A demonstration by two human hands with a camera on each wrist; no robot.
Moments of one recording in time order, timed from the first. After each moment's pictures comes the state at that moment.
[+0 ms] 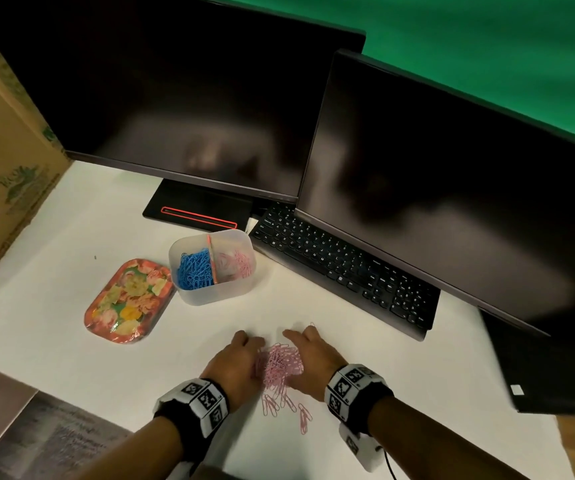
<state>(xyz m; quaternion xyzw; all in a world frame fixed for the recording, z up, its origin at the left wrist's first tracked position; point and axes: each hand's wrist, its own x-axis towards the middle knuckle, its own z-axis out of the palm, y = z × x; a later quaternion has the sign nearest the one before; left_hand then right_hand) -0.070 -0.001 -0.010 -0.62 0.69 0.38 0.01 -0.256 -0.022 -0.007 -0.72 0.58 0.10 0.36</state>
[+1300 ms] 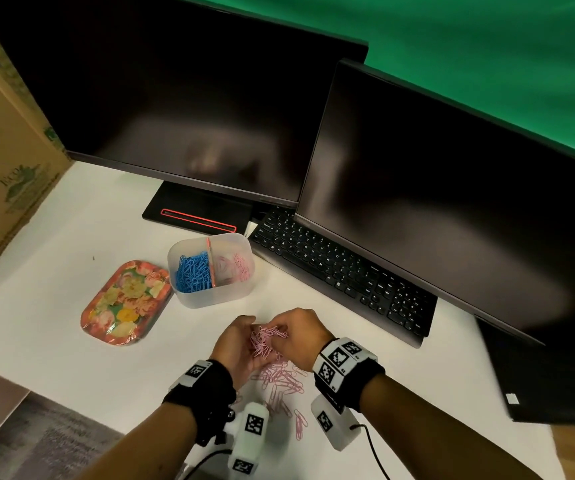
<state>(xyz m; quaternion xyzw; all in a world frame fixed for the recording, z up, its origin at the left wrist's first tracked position) -0.089 -0.034 0.002 -0.52 0.03 0.76 -0.38 -0.224 -0.060 0.044 -0.68 0.60 -0.02 0.42</state>
